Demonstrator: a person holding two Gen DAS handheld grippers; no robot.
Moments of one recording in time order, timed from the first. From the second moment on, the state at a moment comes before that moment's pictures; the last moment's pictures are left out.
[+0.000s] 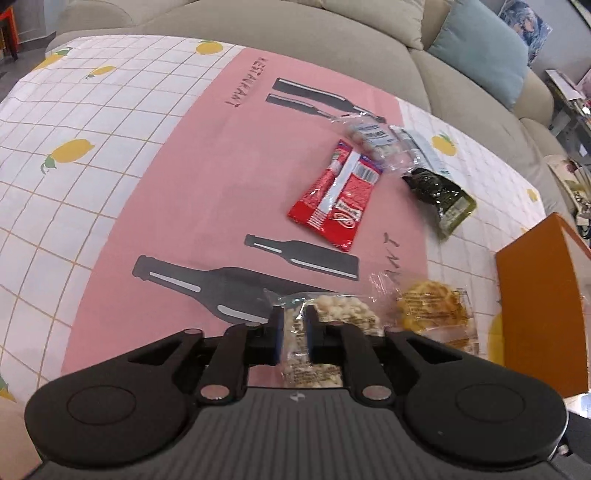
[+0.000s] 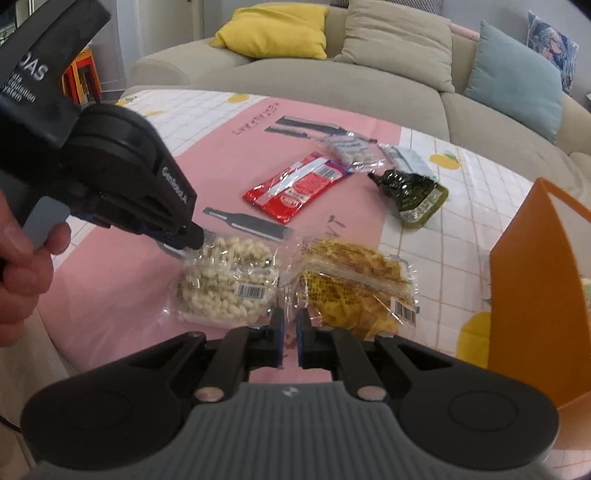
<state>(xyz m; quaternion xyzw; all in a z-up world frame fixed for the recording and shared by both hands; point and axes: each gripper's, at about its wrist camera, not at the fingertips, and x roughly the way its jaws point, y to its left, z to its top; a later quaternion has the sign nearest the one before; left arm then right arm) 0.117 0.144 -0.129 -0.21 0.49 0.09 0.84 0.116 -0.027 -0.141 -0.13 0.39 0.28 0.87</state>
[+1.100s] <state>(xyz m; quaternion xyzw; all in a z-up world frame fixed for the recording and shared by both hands) 0.140 0.102 -0.156 -0.21 0.53 0.09 0.82 0.171 -0.056 -0.166 -0.09 0.45 0.21 0.87</state>
